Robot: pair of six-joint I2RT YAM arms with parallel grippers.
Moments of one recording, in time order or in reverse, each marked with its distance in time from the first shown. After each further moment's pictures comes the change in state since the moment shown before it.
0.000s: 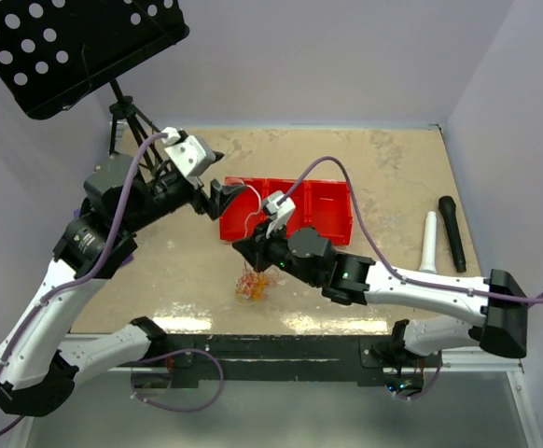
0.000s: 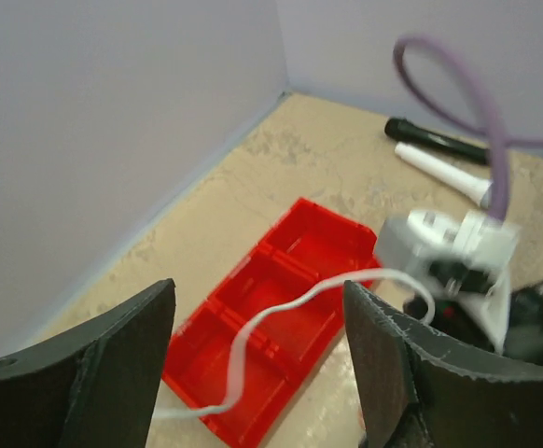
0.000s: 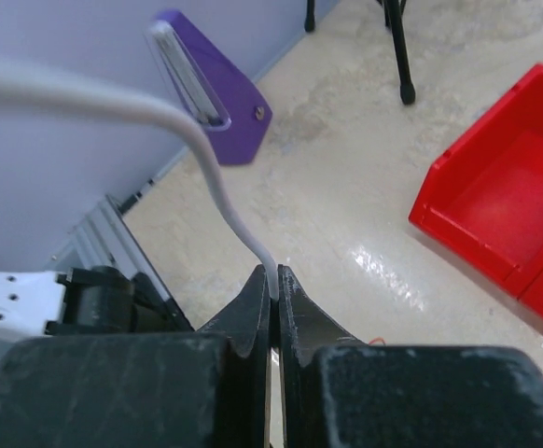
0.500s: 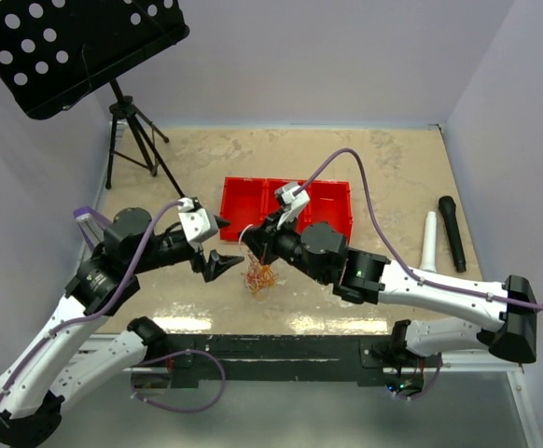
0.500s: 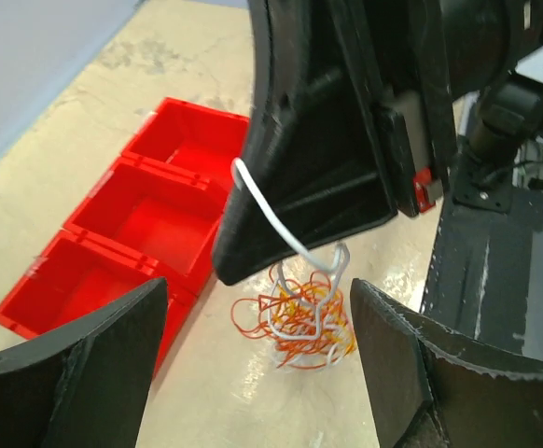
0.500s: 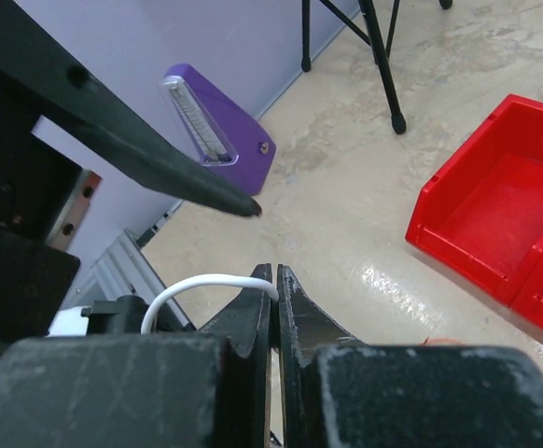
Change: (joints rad) left arm 0.001 -0.287 -0.484 0.002 0.224 0.002; right arm 0.000 -0.097 0.047 -0.057 0.052 0.037
